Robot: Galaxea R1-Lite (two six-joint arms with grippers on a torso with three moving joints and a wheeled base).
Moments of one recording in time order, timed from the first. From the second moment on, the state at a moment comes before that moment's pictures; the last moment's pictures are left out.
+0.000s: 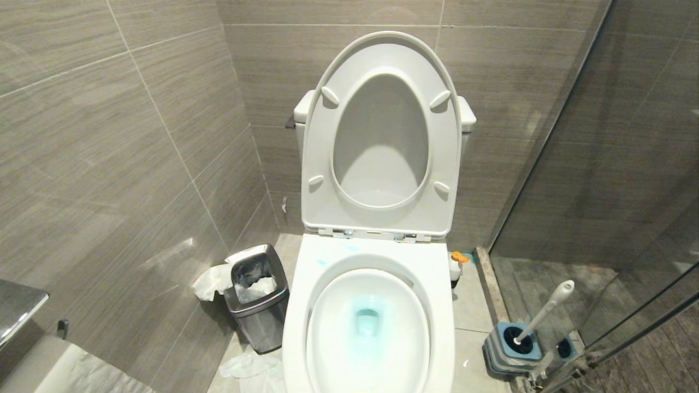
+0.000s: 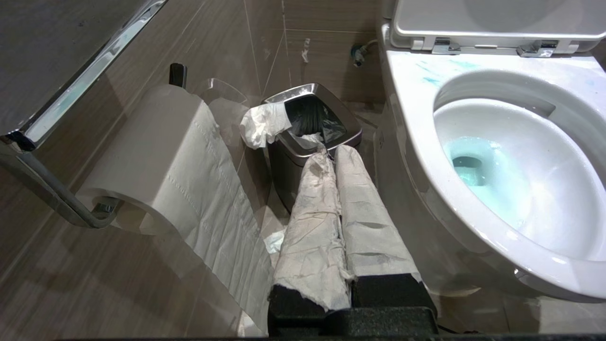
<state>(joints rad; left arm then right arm) -0.01 0.00 0.00 0.01 0.00 0.00 0.05 0.45 -0.35 -0.21 -0.05 -0.03</state>
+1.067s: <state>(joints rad) -0.01 0.00 0.00 0.01 0.00 0.00 0.01 0.00 0.00 0.00 0.01 -0.04</state>
